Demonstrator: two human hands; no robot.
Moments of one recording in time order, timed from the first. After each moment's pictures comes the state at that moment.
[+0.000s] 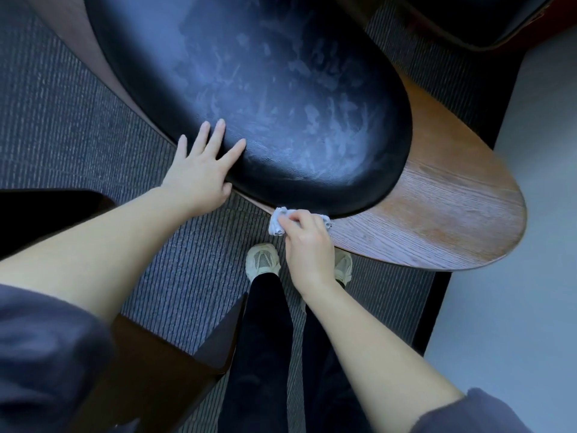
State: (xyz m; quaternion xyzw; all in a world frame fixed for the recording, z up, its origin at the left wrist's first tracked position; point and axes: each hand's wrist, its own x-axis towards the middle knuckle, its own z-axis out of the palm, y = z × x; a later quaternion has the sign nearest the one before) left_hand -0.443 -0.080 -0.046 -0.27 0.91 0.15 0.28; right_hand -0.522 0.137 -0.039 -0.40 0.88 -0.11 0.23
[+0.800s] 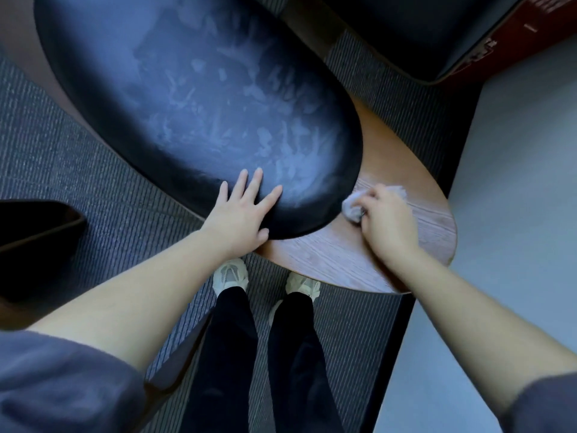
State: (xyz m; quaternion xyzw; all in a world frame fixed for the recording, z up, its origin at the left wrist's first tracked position) left_hand -0.536 0.023 -0.026 -0.21 0.91 0.21 0.31; right_hand -0.744 0.197 -0.013 -0.45 0.87 0.02 0.19
